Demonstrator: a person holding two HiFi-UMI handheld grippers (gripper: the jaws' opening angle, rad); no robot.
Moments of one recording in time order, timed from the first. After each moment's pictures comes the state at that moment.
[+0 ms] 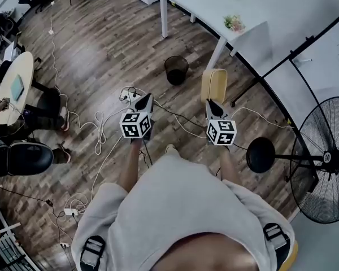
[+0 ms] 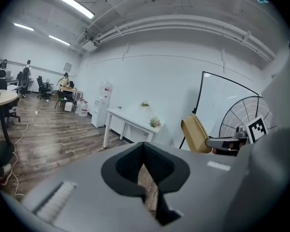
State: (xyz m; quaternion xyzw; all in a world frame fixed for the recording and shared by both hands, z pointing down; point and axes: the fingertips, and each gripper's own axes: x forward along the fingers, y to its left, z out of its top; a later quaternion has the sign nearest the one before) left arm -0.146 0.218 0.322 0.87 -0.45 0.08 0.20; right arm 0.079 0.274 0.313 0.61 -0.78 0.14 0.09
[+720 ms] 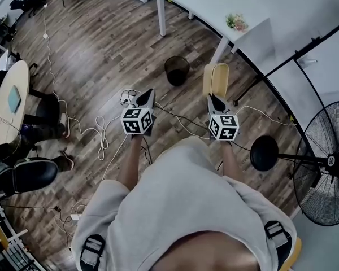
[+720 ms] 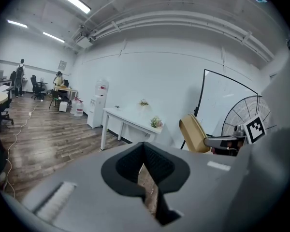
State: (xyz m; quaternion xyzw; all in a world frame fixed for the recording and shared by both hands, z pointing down) left arm -0.139 0.138 0.329 0.88 -0.42 0.09 0.19; right arm 0.083 0.200 0.322 0.62 -0.76 0.15 0.10
